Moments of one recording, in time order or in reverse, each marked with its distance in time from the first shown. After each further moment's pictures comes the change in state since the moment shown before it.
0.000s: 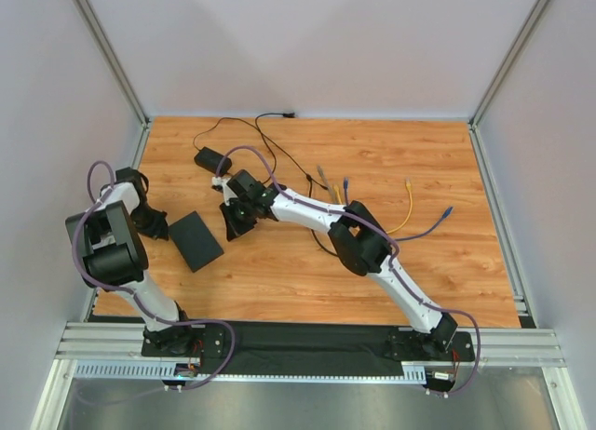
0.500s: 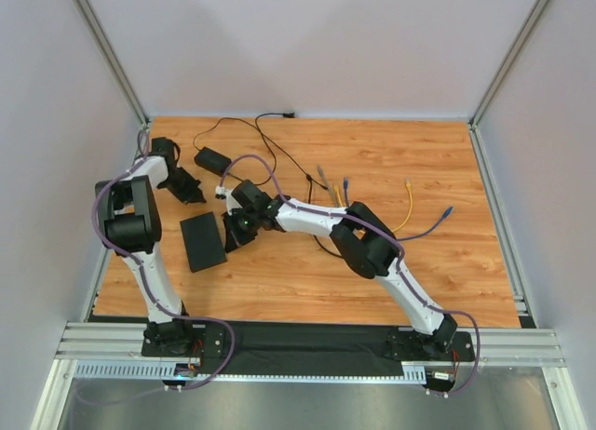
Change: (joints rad) left arm -0.204 0.275 0.306 0.130 0.303 0.167; right arm 0.023 -0.079 -0.200 0.181 -0.078 0.084
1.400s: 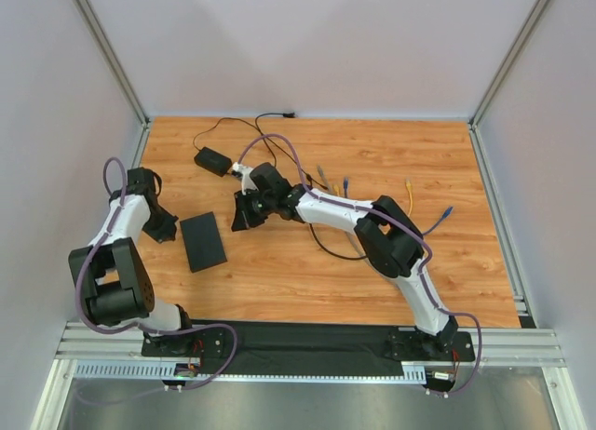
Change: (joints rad) left arm 0.079 -0.536 -0.401 -0.135 -0.321 0.005; right arm -0.073 -0.220 -0.235 0.180 0.018 0.064
